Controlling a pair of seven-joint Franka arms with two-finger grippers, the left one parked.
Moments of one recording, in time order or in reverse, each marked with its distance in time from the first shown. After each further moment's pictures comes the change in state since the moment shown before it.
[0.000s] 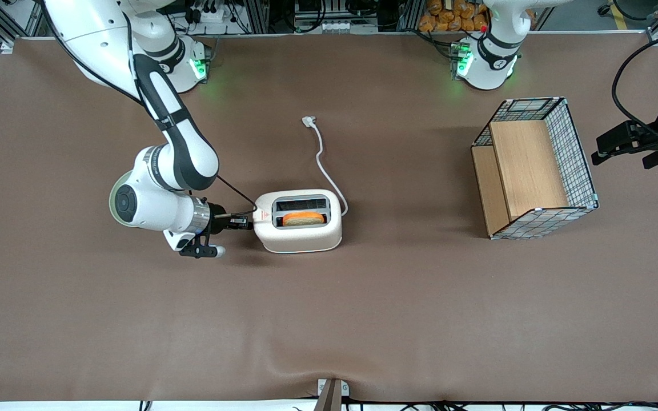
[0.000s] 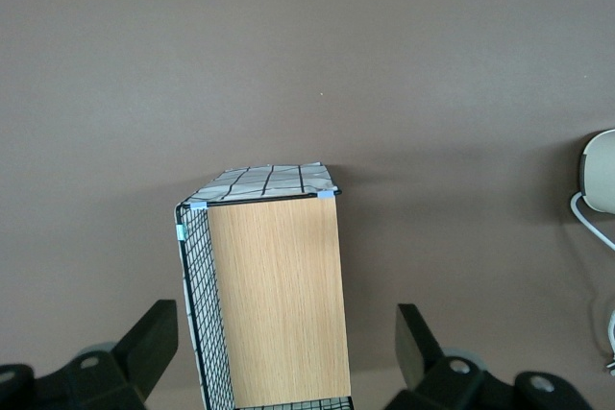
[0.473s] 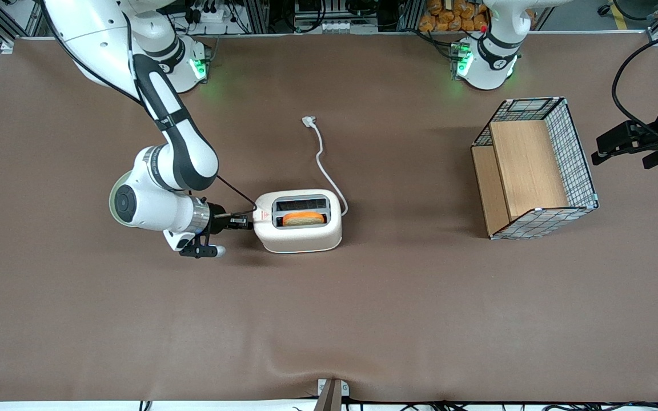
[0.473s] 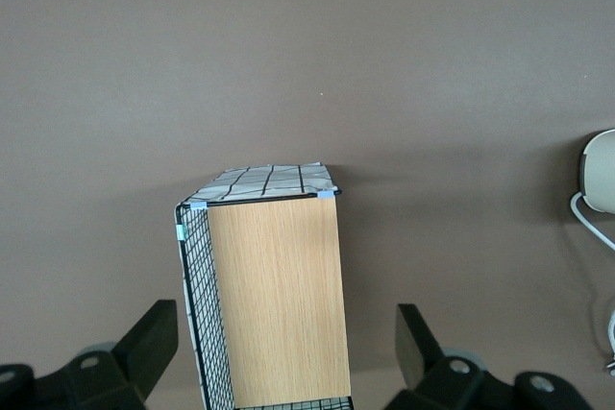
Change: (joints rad) arm -0.001 -0.001 0.000 0.000 0.003 -0.003 -0.006
